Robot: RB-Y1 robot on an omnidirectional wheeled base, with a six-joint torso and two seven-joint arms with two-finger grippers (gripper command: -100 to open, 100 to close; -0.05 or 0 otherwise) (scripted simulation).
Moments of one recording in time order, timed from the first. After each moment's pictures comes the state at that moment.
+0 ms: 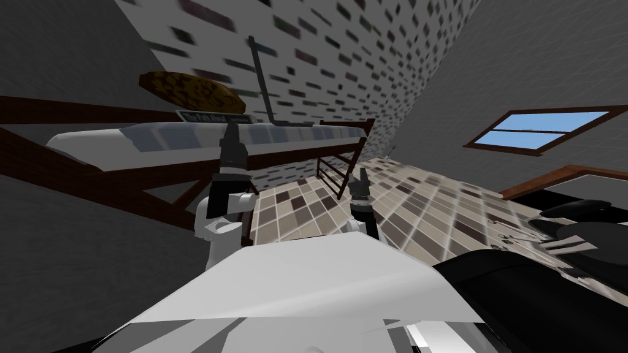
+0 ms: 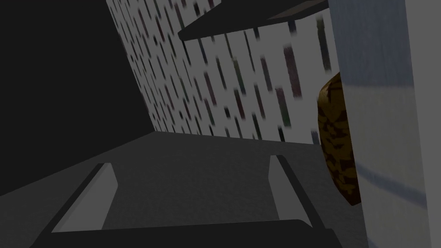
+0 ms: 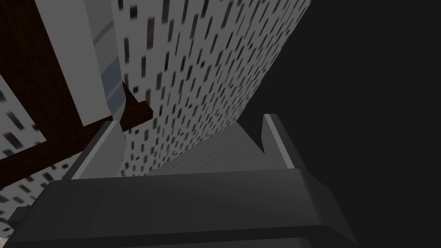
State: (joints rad) left arm -0.08 0.16 0.13 -2.29 -0.11 0.00 -0.25; right arm 0.49 0.00 0.03 -2.24 0.03 -0.48 -0.09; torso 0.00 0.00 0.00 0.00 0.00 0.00
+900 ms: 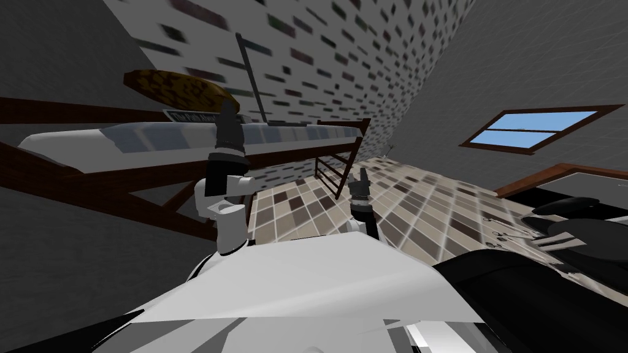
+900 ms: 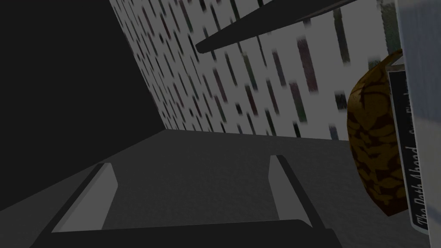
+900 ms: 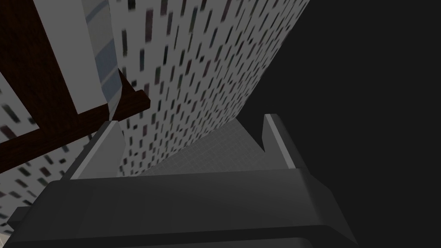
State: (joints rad) left arm -0.32 0.17 0.17 -2.24 -0.14 0.16 -0.31; right arm 0.49 0.00 0.03 -2.24 0.03 -0.48 -0.09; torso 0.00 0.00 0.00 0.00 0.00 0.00
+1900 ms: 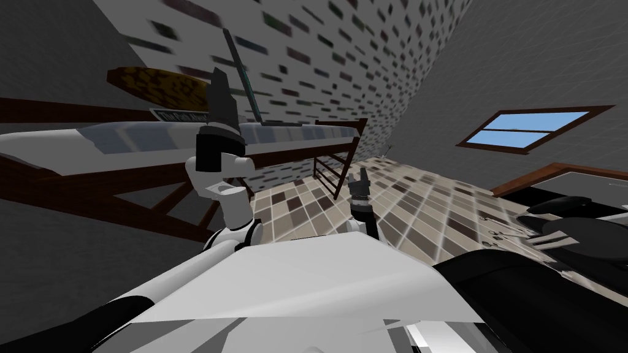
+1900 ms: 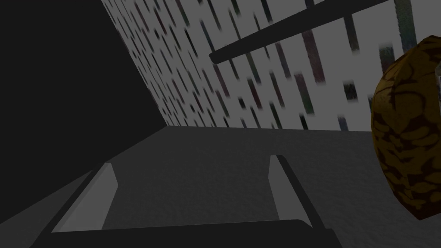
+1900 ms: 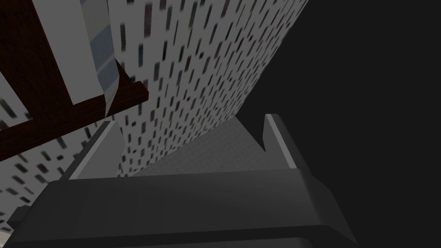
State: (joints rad) left arm -0.58 0.17 0.21 -2.17 -0.18 0.36 -0.38; right arm 0.49 0.00 0.03 -2.24 0.03 -0.48 -0.09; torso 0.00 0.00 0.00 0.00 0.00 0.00
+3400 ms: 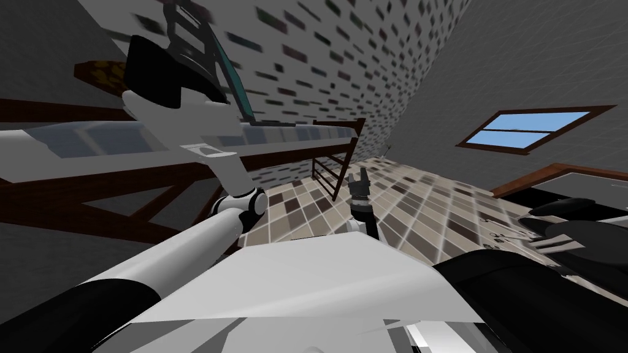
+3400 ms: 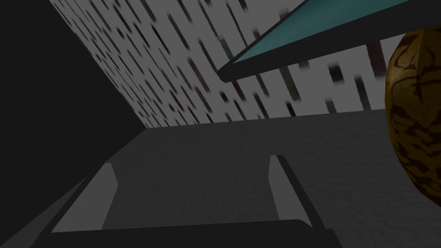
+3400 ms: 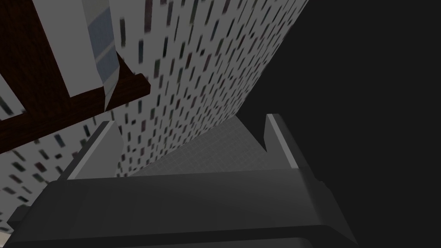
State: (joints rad) left arm -1.03 0.20 0.31 -2.00 -0.26 0.72 -0.51; right arm 0.49 0.00 0.03 -2.24 0.03 -0.48 -0.09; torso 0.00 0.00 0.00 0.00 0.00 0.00
